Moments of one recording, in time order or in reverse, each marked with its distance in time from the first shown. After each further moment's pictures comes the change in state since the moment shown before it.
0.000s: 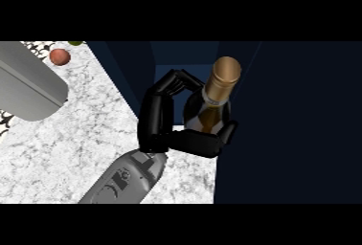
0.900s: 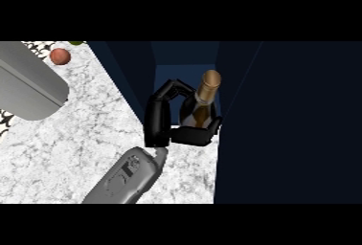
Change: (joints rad) left arm 0.025 0.001 -0.001 0.257 0.126 0.010 -0.276; right arm -0.027 0.009 0.016 0.005 -0.003 -0.022 0.015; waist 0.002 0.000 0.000
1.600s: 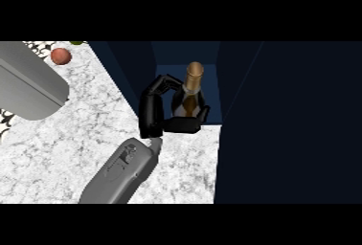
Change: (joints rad) left arm -0.035 0.000 0.082 0.145 0.063 -0.034 -0.148; right arm 0.008 -0.009 -0.031 0.004 -0.004 0.013 -0.023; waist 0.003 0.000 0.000
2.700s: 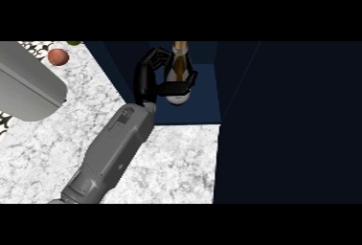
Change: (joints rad) left arm -0.287 0.003 0.233 0.432 0.050 -0.146 -0.042; right arm 0.015 0.013 0.013 0.005 -0.010 0.008 -0.003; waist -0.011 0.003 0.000
